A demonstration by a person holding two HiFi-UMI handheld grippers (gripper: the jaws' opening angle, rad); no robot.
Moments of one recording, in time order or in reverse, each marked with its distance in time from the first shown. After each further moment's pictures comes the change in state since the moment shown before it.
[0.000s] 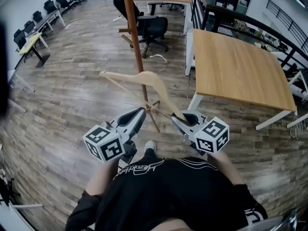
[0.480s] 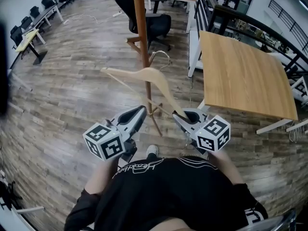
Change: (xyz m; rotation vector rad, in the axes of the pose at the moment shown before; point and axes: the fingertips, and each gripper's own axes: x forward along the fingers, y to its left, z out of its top) left arm 0.032 0.098 0.047 -0.038 0.017 0.000; right arm 0.084 -0.062 0.044 0.022 0.030 -0.011
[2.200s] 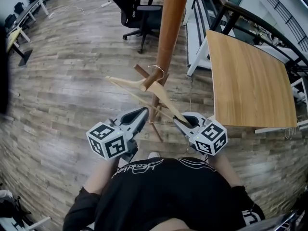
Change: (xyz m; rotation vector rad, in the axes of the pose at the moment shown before) left arm 0.088 0.190 0.029 -0.106 0.115 -0.060; right arm 0.153 -0.122 -0.001 0.013 0.151 -0.062
